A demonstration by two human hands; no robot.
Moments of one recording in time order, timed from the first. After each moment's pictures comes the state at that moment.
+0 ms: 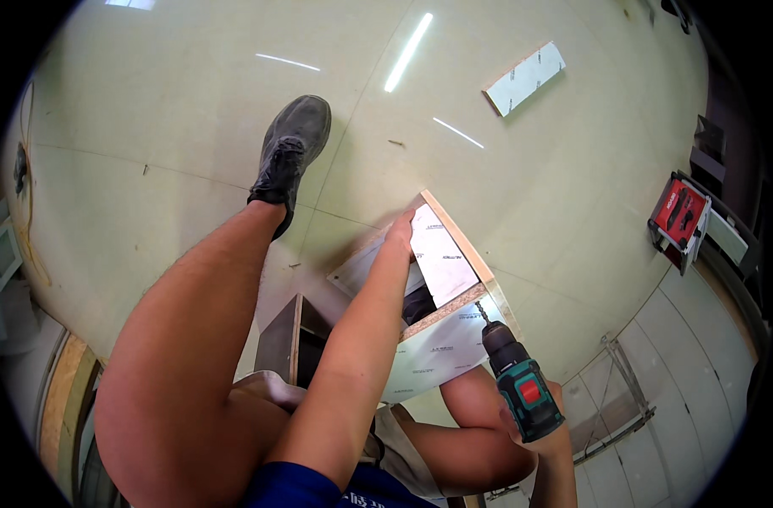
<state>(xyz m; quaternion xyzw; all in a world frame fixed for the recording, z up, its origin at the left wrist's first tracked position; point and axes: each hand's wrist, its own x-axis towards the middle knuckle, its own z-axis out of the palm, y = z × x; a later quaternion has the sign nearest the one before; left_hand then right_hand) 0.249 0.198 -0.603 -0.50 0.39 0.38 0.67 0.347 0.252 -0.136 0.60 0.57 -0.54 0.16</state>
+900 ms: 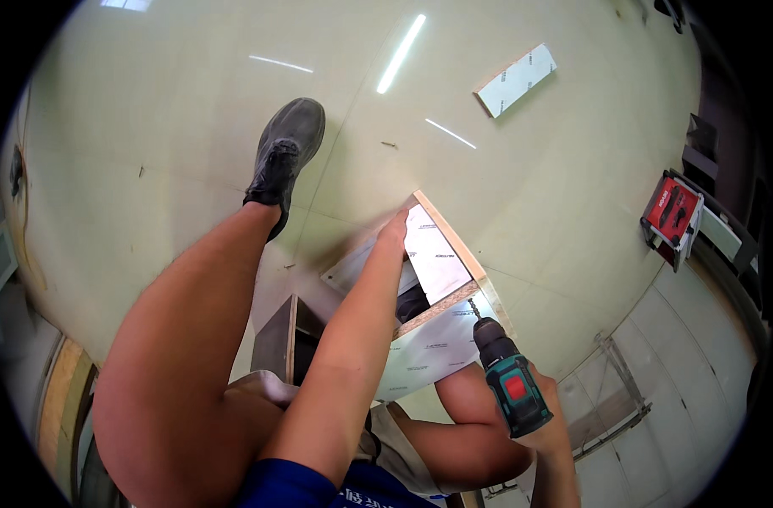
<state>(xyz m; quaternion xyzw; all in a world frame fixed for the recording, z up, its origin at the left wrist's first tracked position) 0.252 0.193 -0.624 -0.48 0.36 0.41 0.69 0.319 0.264 -0.128 0.62 0.54 -0.55 0.14</state>
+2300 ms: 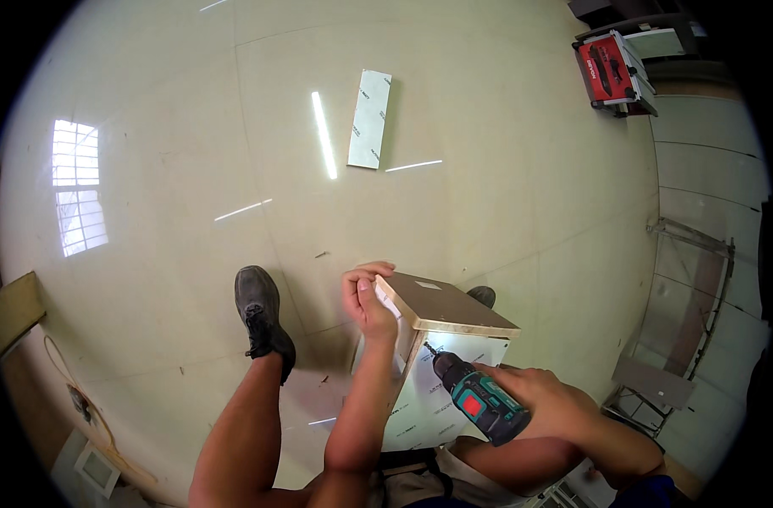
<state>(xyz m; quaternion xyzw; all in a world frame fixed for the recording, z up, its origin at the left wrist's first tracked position) 0.200 0.295 -0.378 0.19 0.51 0.66 0.52 0.352 0.277 -0.119 0.57 0.56 -0.57 0.21</state>
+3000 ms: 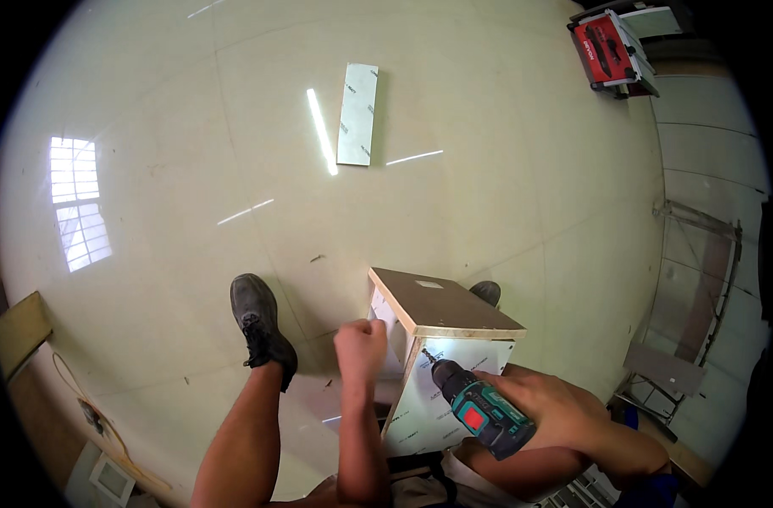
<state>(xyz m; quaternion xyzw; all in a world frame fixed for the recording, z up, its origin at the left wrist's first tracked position) 0.162 0.253 -0.362 0.38 0.73 0.11 0.55 0.365 0.275 -0.125 0.55 0.59 -0.56 0.17</state>
